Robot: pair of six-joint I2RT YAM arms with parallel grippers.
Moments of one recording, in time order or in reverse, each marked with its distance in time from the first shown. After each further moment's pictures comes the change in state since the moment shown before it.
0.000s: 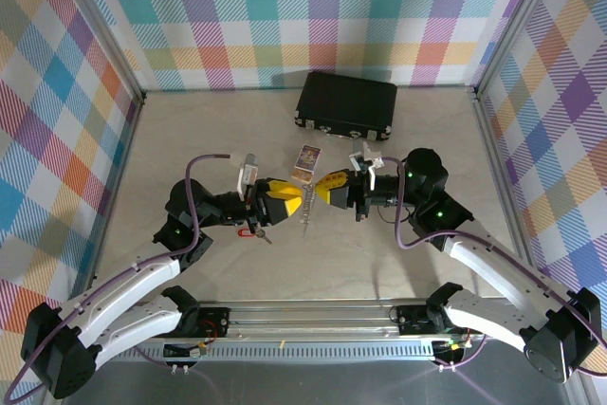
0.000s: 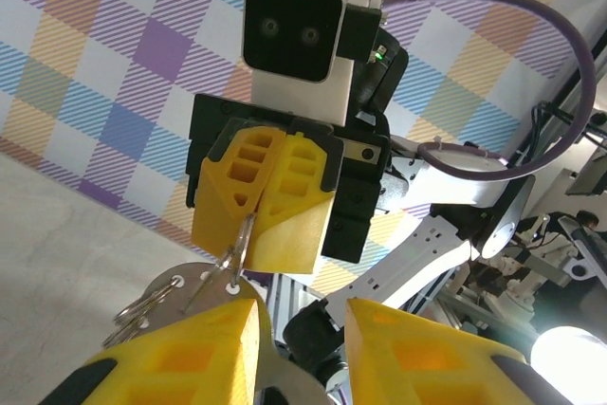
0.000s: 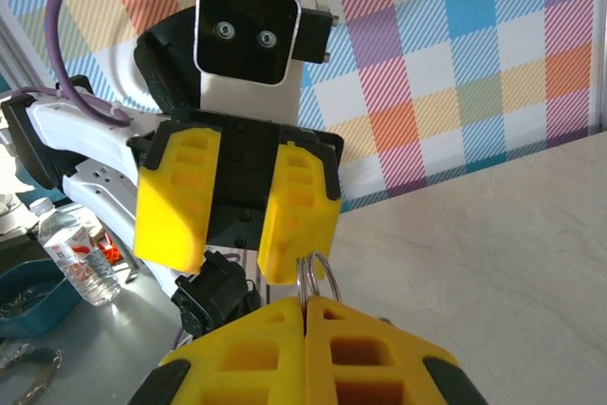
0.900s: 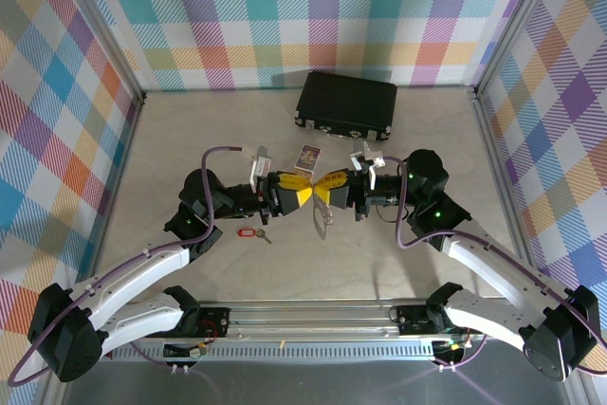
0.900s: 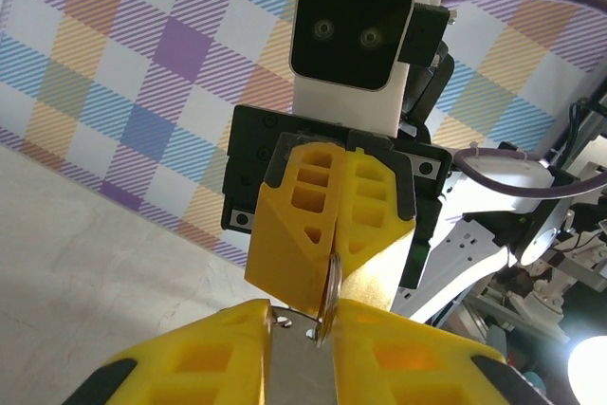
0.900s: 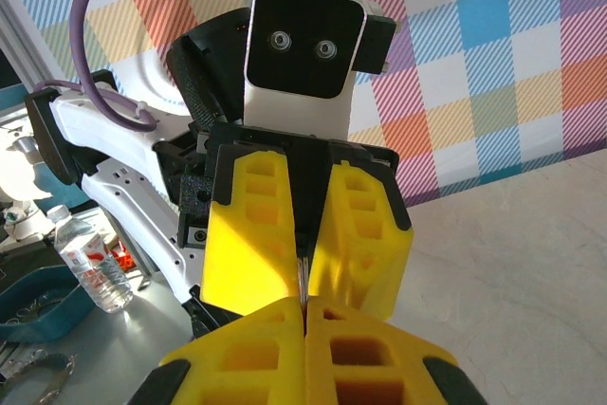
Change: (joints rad) left arm -0.026 0.110 0.059 0.005 -0.043 0.052; right arm 0.000 0.010 -0.016 0.067 -0.018 0.037
